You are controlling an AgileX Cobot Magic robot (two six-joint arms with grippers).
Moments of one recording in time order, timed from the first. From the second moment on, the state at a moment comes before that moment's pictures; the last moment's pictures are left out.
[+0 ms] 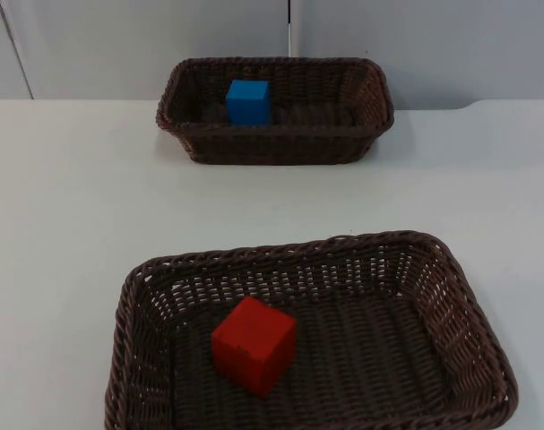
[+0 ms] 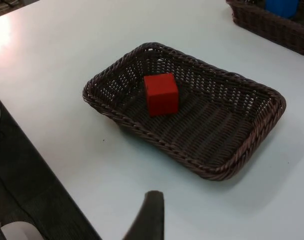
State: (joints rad) right arm 0.97 0.00 -0.52 -0.10 1.08 0.11; left arm -0.23 0.00 -0.51 -0.05 1.07 0.05
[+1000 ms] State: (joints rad) right arm 0.97 0.00 -0.52 -0.10 1.08 0.11; left arm -0.23 0.00 -0.50 -0.05 1.07 0.05
